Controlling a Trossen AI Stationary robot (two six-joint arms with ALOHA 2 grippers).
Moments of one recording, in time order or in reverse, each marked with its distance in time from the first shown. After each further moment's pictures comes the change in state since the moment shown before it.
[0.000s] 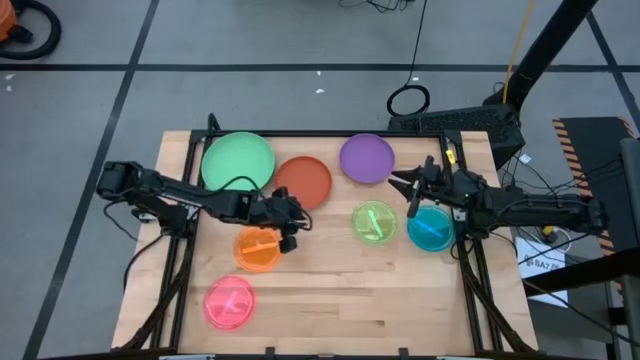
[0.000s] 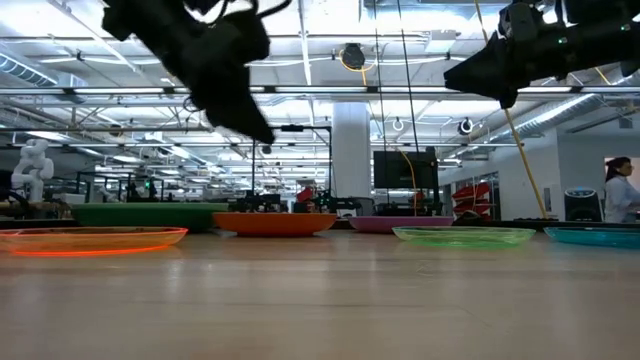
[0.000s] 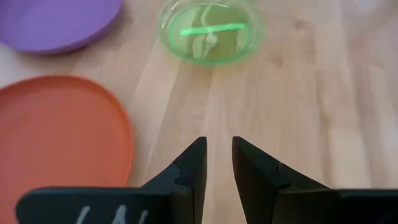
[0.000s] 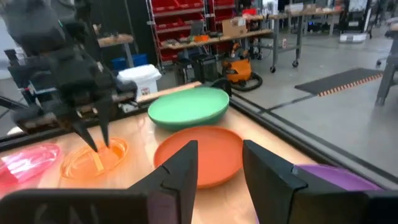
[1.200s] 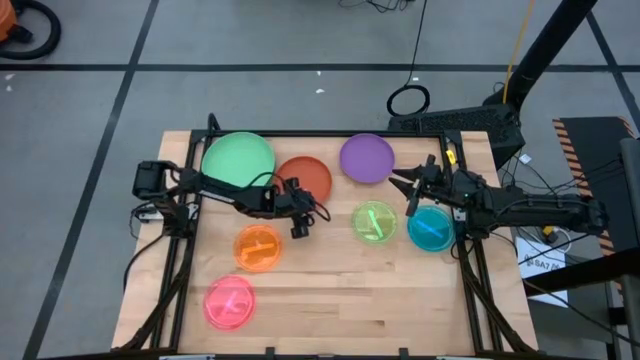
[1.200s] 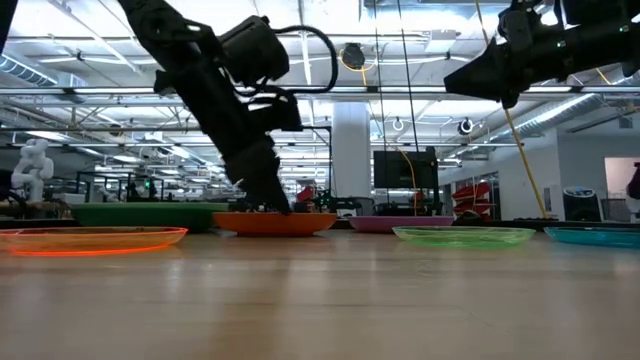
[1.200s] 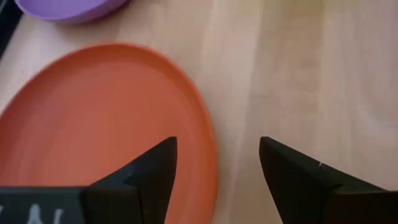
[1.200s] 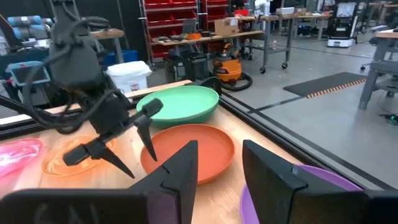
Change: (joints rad) left arm 0.138 0.280 0.049 0.085 -0.094 0.244; right arm -0.003 0.005 0.000 -0.016 0.036 -0.040
